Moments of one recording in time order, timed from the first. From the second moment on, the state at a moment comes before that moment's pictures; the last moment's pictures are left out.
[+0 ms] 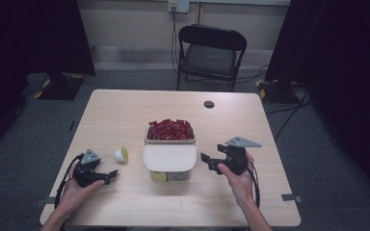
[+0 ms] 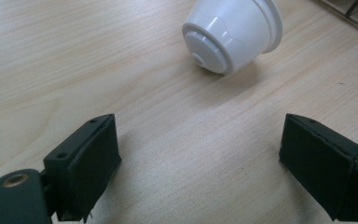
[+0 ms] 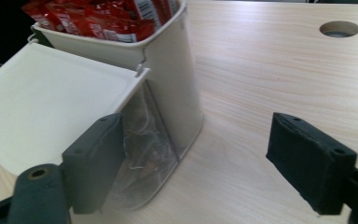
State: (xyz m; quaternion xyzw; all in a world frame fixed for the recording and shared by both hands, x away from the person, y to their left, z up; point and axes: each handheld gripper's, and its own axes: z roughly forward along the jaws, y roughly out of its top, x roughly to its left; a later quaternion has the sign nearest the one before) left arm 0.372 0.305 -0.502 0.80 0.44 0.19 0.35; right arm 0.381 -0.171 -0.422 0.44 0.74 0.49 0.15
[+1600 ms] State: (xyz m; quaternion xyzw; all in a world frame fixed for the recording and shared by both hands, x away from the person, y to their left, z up) left arm 0.372 0.309 -0.502 0.80 0.45 0.20 0.35; right arm 0.382 -0.254 -0.500 0.54 0.74 0.31 0.24
